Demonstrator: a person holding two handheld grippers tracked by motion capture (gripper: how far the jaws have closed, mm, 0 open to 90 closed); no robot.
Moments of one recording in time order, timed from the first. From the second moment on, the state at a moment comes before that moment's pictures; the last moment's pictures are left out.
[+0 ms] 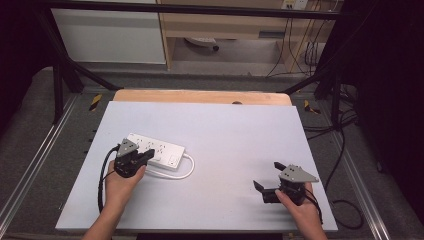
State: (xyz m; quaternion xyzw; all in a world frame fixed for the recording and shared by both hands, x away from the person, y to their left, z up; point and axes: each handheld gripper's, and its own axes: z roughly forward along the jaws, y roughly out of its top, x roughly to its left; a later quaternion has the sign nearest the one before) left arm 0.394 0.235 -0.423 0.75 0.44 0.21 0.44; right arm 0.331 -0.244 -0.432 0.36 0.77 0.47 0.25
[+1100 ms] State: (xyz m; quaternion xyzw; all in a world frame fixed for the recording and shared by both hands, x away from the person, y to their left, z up) left arm 0.404 0.224 -0.434 0.78 0.43 0.20 0.41; right arm 0.331 -0.244 -0.433 0.36 0.77 0.47 0.25
